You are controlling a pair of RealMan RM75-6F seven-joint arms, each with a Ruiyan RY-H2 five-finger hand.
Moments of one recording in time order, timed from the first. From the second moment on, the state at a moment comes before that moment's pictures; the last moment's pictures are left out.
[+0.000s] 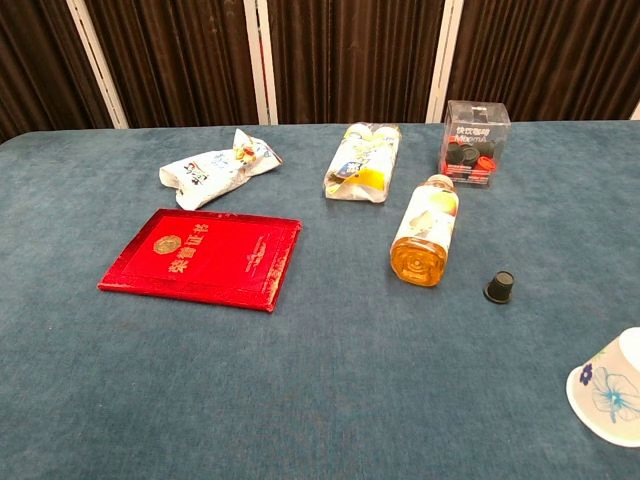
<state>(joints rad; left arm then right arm) -0.11 -1.16 -0.01 -1.61 1.56 1.48 0.04 0.20 -1.00 -0.08 -1.59 -1.90 1.39 0.15</state>
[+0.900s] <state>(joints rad) -0.11 -1.16 0.00 -1.62 1.55 1.47 0.06 0.29 -1.09 -0.14 -1.71 -1.86 1.11 -0.11</state>
